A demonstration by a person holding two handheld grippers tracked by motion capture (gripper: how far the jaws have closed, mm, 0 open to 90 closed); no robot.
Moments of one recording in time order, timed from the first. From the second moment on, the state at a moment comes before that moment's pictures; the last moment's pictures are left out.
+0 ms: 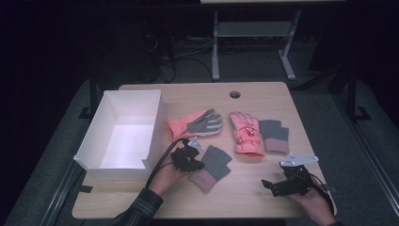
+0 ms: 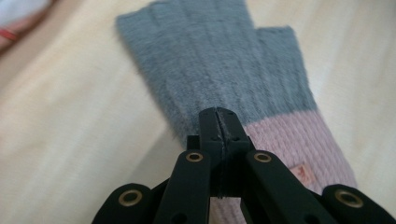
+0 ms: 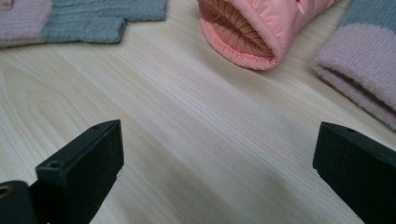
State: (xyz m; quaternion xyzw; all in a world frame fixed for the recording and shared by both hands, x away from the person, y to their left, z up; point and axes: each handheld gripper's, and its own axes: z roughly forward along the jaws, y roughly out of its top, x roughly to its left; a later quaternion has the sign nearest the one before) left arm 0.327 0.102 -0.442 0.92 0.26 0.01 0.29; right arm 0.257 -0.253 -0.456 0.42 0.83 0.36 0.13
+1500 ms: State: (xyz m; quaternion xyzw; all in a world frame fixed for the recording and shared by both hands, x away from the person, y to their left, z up) left arm 0.282 0.050 -0.445 0.94 0.18 -0.03 0.30; right arm 0.257 -0.251 -0.457 0.42 0.83 0.35 0.13
